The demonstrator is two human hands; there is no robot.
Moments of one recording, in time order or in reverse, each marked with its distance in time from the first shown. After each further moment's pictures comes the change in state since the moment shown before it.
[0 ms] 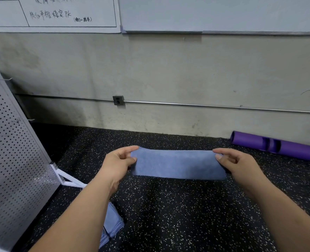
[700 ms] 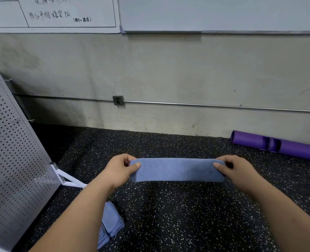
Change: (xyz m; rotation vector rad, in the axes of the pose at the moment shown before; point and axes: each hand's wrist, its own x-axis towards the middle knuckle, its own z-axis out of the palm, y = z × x) left_hand 0.000 -0.010 -0.010 0.485 -0.075 0.029; right_hand 0.005 0.014 -0.010 -0.486 -0.138 -0.042
